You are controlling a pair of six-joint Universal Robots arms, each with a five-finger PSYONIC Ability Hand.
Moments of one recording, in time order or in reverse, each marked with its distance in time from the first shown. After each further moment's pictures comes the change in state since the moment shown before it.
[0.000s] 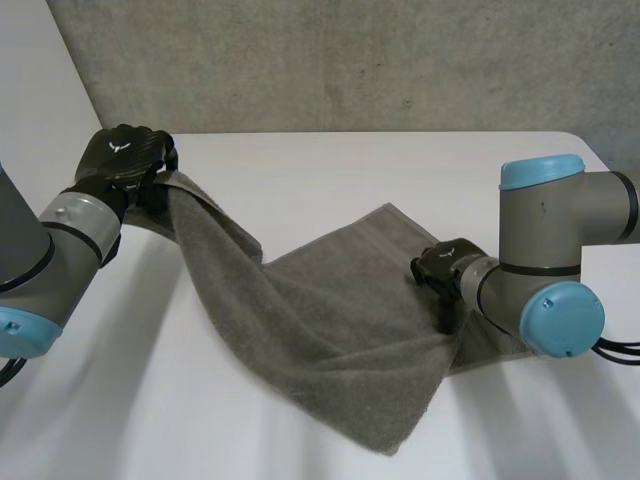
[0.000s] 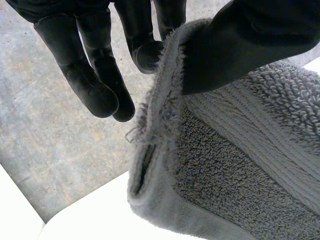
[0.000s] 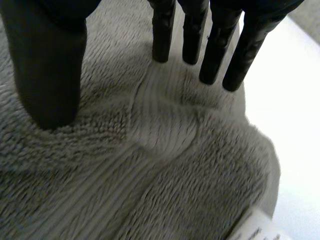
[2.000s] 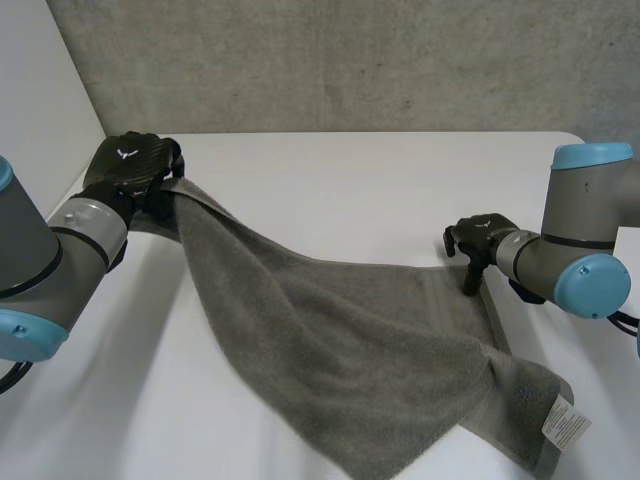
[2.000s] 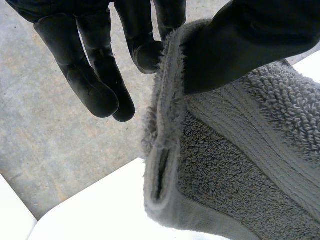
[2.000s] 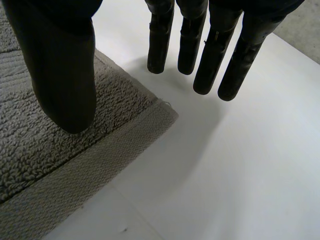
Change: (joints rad) left arm -0.012 -0.017 -0.002 0.000 0.000 0.003; right arm -0.169 0.147 -0.203 -0.023 -0.120 0.066; left_hand 0.000 0.000 0.000 0.000 0.000; right_hand 0.095 0.079 0.089 0.084 0.087
